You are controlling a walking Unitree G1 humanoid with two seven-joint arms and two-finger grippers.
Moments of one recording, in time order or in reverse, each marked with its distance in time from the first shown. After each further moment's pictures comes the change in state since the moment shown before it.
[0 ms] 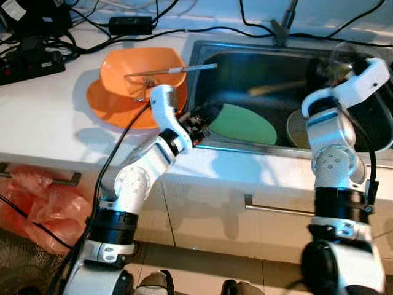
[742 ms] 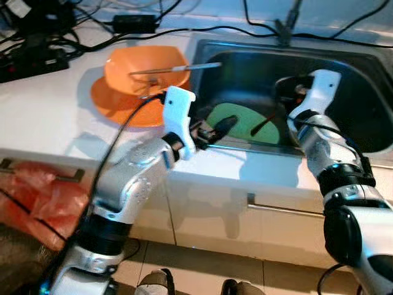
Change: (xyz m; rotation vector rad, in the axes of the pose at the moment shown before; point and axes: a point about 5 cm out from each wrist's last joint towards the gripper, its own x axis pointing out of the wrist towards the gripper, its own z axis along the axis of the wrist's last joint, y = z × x) left arm -0.013 -0.009 0.004 0.356 0.078 -0.022; right arm 0.025 -0.030 -0.045 -0.432 0.296 0.104
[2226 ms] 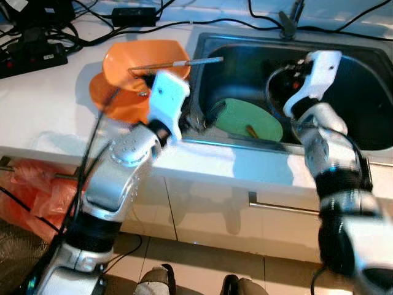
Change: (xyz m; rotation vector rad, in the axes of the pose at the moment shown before) left arm -0.010 0.014 0.038 0.430 -0.198 0.141; right arm -0.018 0.036 0.034 -0.082 -0.260 0.272
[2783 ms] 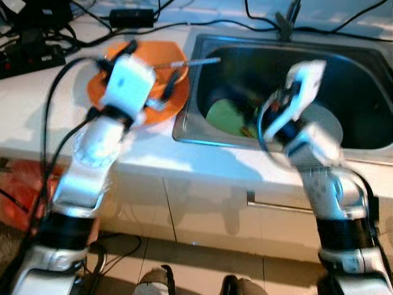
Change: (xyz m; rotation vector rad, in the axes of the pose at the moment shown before) left arm -0.033 0.051 -0.002 0.379 -0.042 0.265; right arm -0.045 0.071 0.014 0.154 0.007 0.394
